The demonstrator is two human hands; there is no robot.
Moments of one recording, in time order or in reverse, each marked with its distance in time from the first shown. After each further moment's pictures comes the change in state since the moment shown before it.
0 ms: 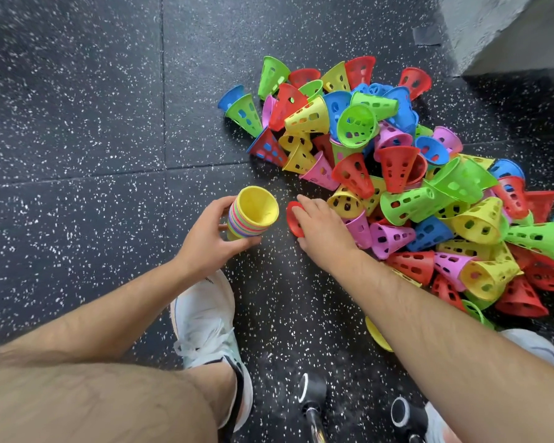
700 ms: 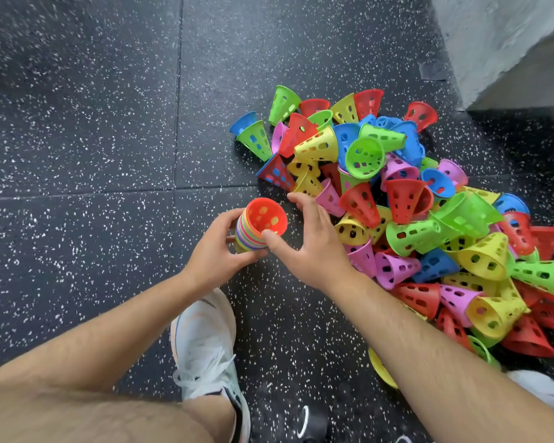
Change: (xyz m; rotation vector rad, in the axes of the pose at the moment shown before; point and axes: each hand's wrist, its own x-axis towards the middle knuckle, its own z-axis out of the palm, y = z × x) left_hand 0.015 0.011 -0.001 -0.059 0.043 -0.009; right_hand 0.003 -0.036 -0.052 0.734 0.315 0.069
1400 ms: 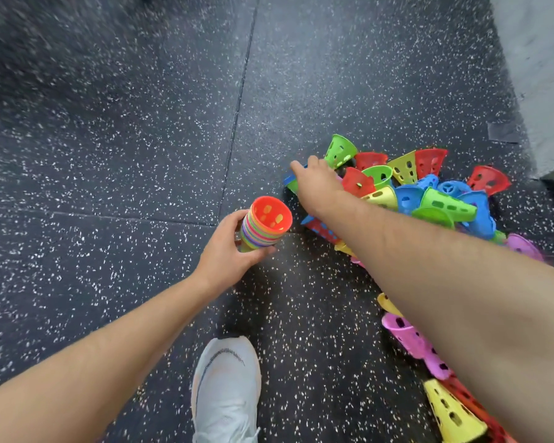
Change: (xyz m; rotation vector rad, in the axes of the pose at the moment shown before) left_hand 0.066 -0.016 -0.064 0.003 0.233 -0.100; right_hand 0.248 -0.012 0.059 -0.816 -0.246 -0.160
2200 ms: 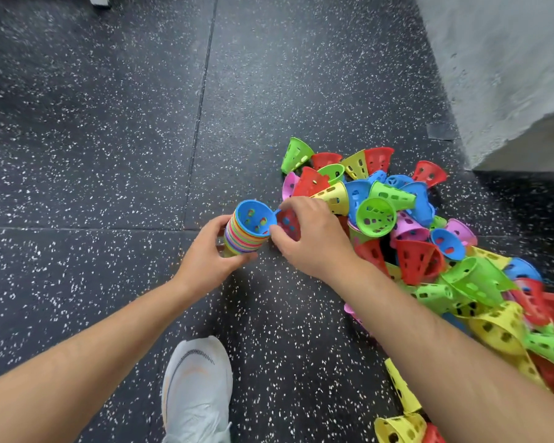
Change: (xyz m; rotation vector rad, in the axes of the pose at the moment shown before) left_hand -0.009 0.018 0.021 0.011 -0.089 0.050; right_hand -0.157 0.010 -0.041 0.531 0.243 0.026
